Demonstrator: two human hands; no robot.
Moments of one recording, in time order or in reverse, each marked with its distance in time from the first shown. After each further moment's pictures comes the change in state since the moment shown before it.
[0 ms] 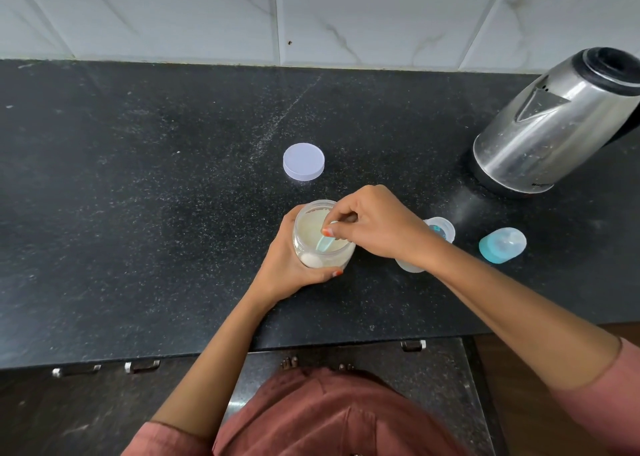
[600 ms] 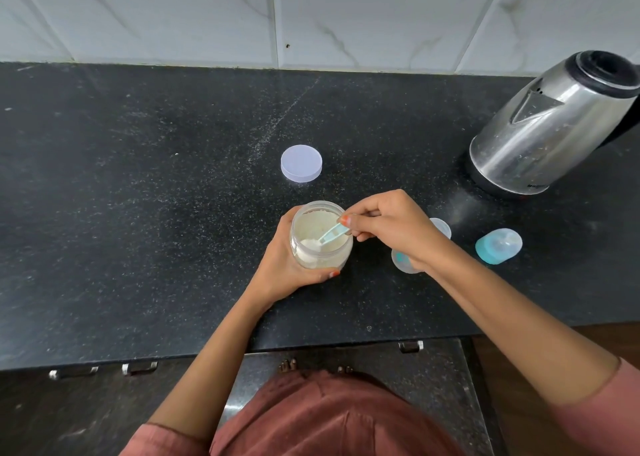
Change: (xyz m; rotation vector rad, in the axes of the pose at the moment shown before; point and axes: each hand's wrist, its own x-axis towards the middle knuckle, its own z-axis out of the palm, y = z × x) left_hand 0.001 -0.005 0.000 0.015 0.006 0.030; right_hand -0.005 0.027 0.000 0.394 0.130 0.269
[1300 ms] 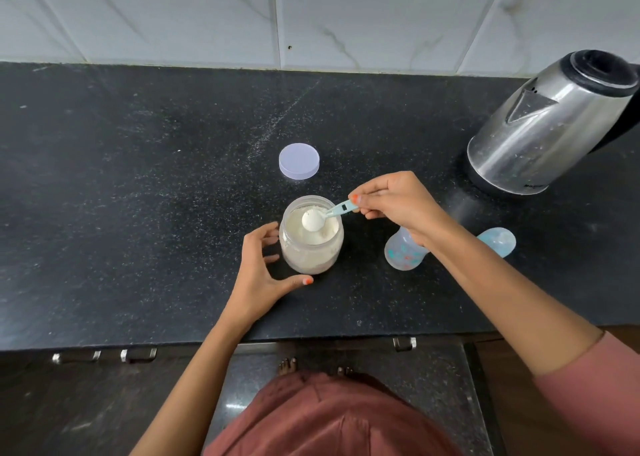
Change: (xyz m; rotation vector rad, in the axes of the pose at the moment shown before) left_hand -0.038 -0.019 -0.003 0.127 0.195 -0.112; right_hand 0.014 0.007 -0.024 0.088 0.065 0.053
